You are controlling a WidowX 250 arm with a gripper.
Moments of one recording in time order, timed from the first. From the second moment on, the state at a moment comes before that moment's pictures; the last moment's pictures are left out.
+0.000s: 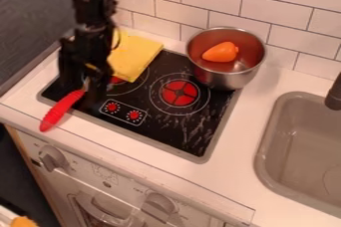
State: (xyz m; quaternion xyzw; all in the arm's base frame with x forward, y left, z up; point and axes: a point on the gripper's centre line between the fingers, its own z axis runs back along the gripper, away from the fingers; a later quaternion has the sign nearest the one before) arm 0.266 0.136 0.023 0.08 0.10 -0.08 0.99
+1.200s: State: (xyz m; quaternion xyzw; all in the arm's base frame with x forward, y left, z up) arm 0.237 0.130 0.019 0.07 0.09 -0.04 0.99
